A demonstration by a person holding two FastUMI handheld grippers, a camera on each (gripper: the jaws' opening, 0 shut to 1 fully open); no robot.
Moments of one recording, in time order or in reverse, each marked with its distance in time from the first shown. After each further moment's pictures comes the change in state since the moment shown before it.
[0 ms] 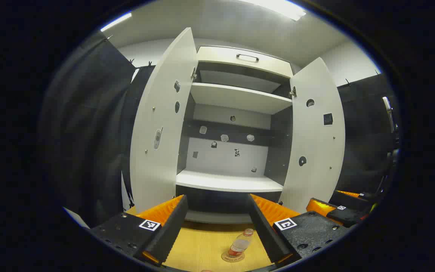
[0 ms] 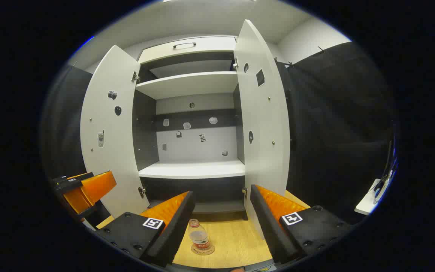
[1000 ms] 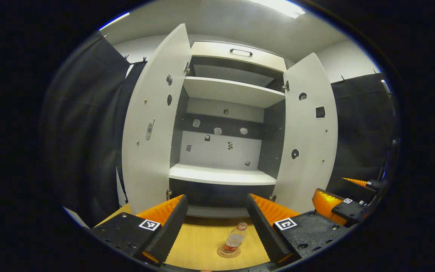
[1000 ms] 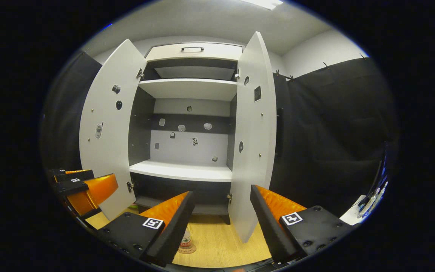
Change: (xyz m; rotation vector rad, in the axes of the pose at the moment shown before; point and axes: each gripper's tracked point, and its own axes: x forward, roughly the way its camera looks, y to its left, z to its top) left arm -0.003 -0.016 -0.017 0.004 0.054 -0.038; right arm -0.017 -0.016 0.009 -0.119 -0.031 -0.054
